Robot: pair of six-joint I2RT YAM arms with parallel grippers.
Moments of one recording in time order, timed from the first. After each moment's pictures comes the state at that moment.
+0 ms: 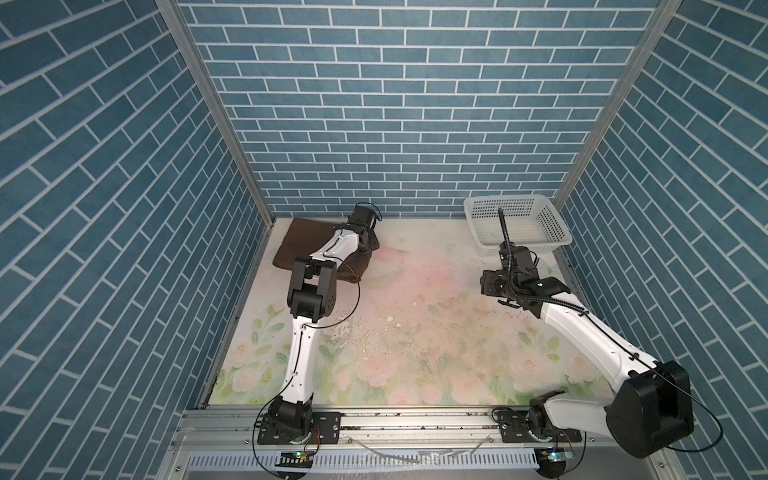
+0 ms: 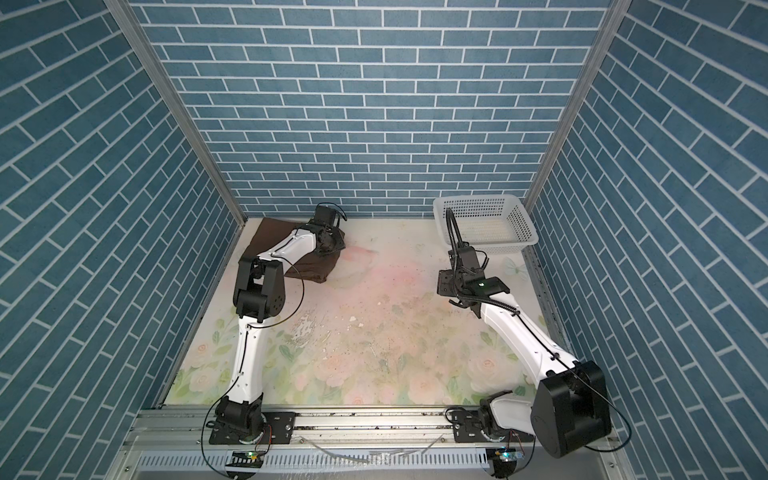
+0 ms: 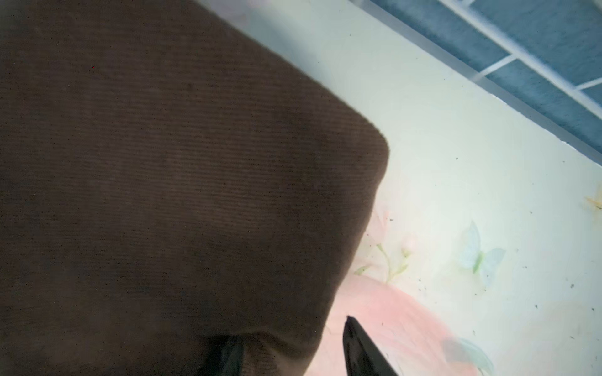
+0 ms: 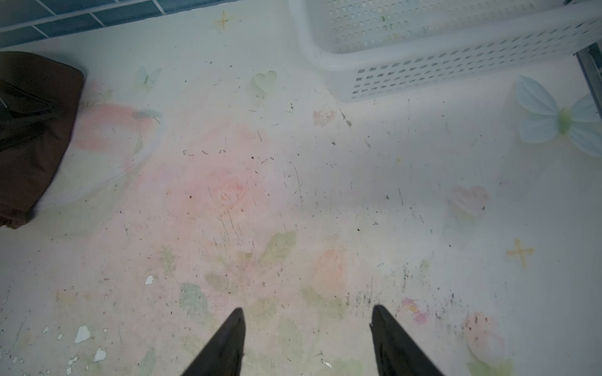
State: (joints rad) left arm -0.26 2.42 2.03 -0.59 -0.04 -0.62; right arm 0.38 1.27 0.97 -0.55 0.12 0.36
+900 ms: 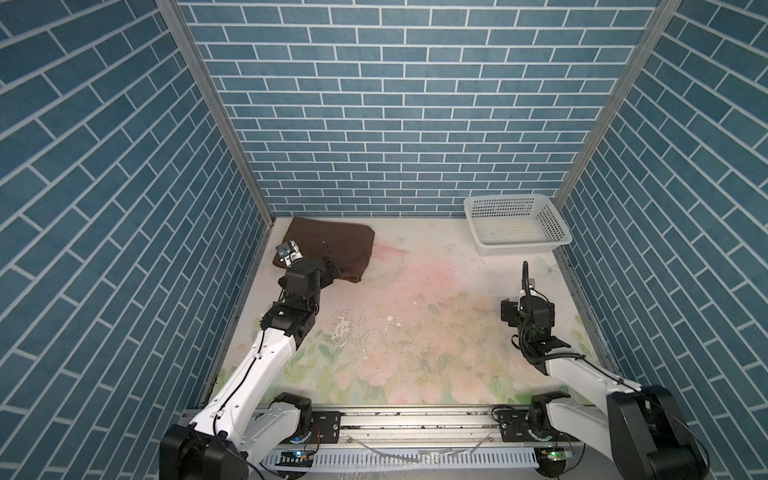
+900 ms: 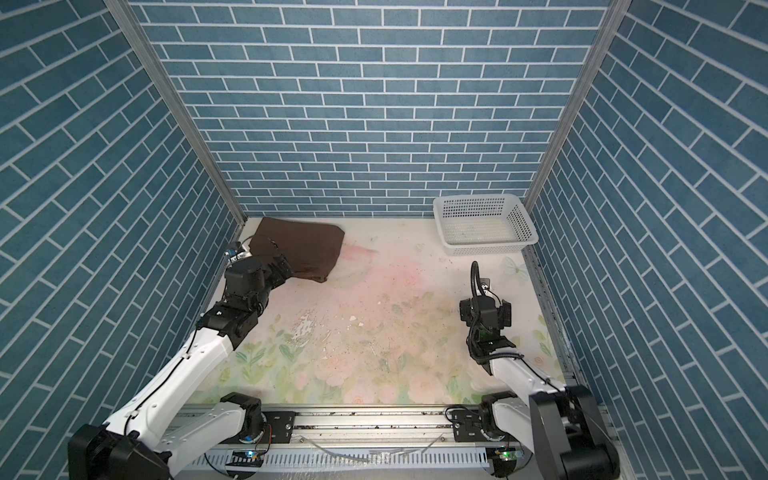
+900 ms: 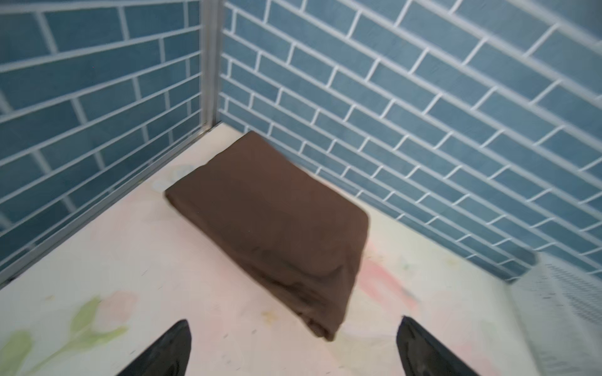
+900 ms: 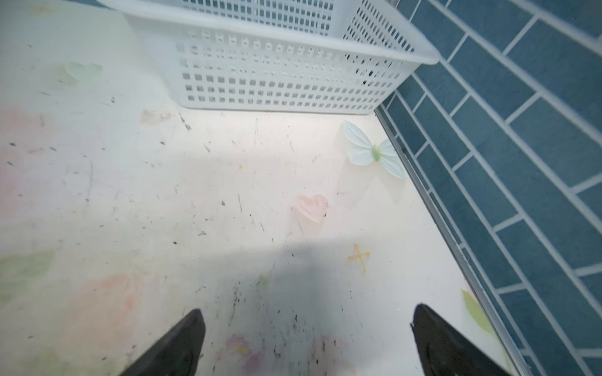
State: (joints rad) left arm -0.25 0.99 0.65 -0.10 -0.46 -0.53; right arm 0.22 1.19 0.28 0.39 0.44 -0.04
